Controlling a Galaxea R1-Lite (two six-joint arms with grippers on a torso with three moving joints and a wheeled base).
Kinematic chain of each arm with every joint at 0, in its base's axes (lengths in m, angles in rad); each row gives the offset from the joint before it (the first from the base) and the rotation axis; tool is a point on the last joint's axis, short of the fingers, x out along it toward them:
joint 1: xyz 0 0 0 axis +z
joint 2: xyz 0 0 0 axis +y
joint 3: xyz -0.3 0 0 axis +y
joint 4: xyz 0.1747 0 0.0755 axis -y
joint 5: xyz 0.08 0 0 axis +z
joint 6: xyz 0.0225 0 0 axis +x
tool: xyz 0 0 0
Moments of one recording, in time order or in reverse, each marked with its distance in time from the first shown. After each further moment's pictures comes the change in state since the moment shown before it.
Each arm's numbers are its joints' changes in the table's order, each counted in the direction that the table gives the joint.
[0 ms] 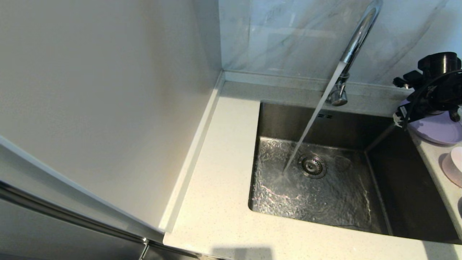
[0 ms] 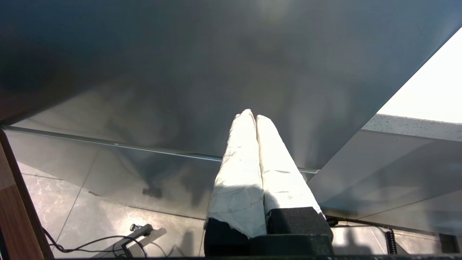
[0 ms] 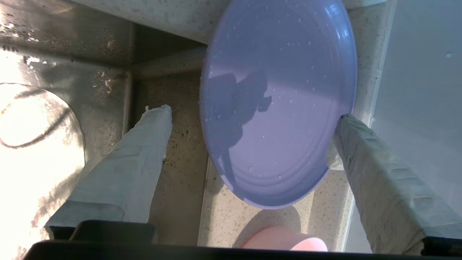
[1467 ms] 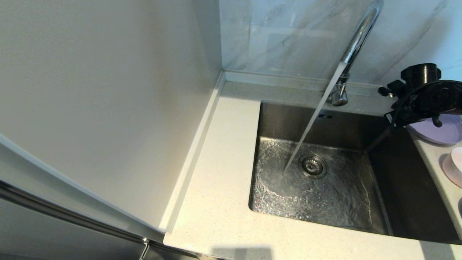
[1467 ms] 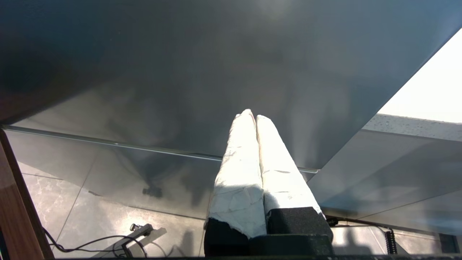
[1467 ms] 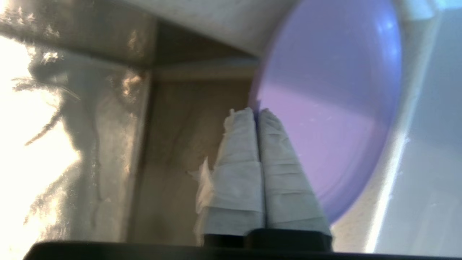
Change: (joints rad) left arm 0.000 0.000 0.000 0.000 0.000 0.000; right arm 0.037 0.064 0.012 0.044 -0.010 -0.027
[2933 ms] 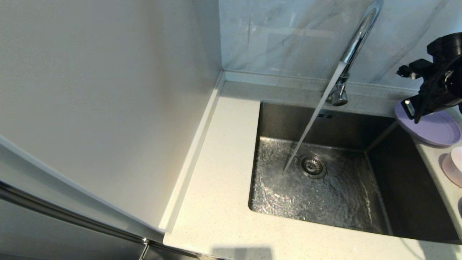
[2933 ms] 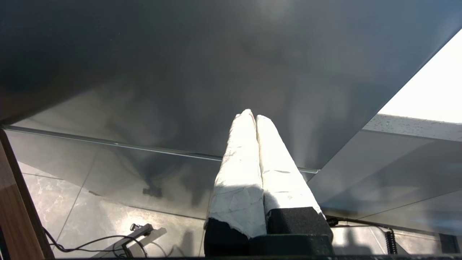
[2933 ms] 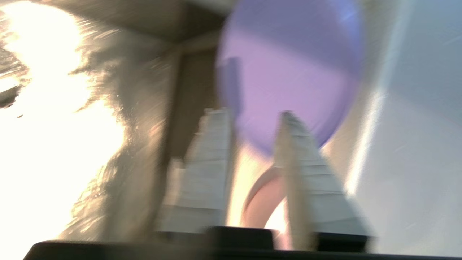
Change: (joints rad) left arm 0.000 0.000 0.000 0.000 0.000 0.000; right arm 0.024 -0.225 0.003 -0.291 0.087 0.104
